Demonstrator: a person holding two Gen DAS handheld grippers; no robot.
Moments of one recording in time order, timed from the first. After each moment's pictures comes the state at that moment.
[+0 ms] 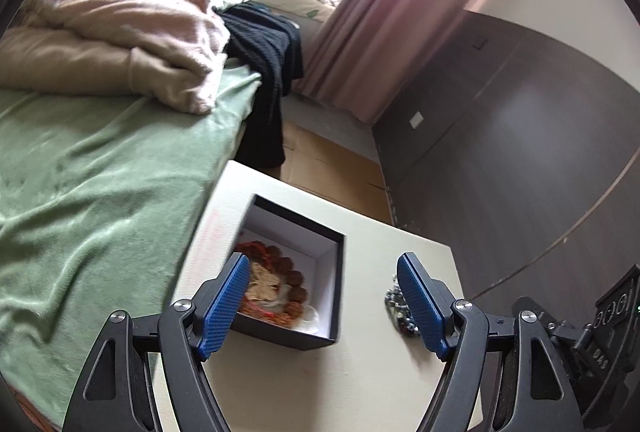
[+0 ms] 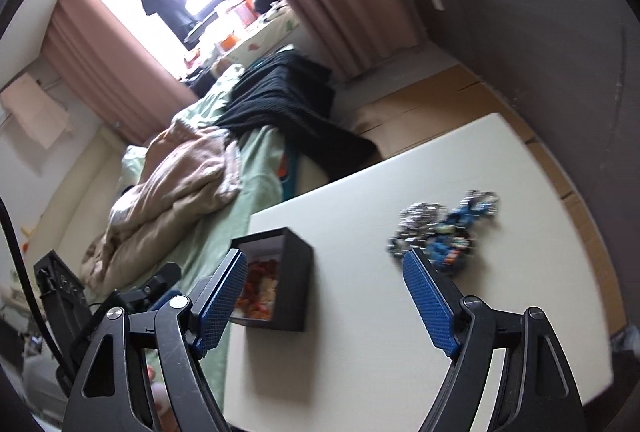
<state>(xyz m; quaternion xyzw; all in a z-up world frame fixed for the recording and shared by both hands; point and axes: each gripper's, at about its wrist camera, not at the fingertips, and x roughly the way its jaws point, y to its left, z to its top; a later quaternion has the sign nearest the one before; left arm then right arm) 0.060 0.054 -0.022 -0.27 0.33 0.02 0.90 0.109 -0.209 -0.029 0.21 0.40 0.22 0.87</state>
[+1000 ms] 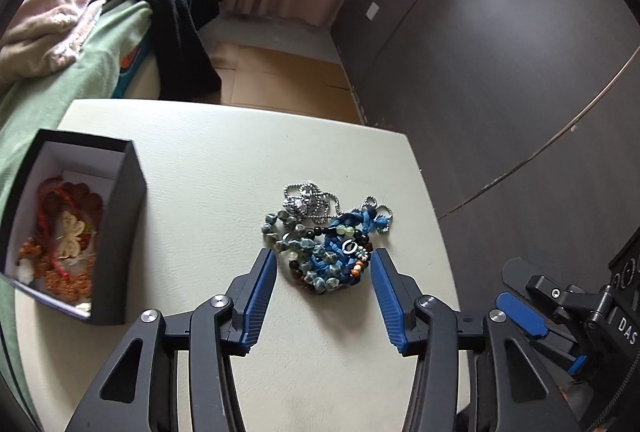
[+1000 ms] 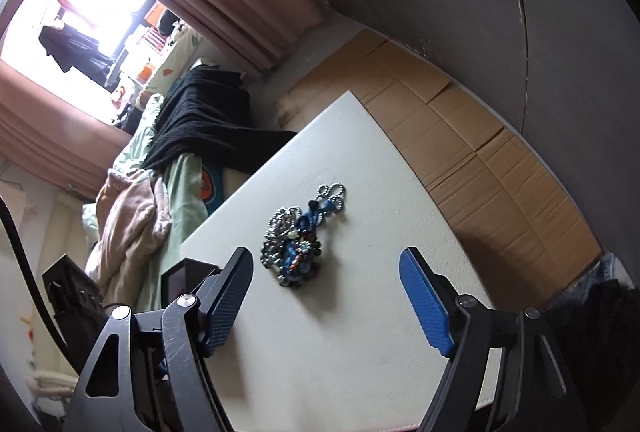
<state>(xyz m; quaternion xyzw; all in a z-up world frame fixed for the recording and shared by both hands) 0.154 -0.103 -0.071 -0.19 0.47 -0.06 0.86 0.140 -0.325 -0.072 0.29 0.48 0.11 0.82</state>
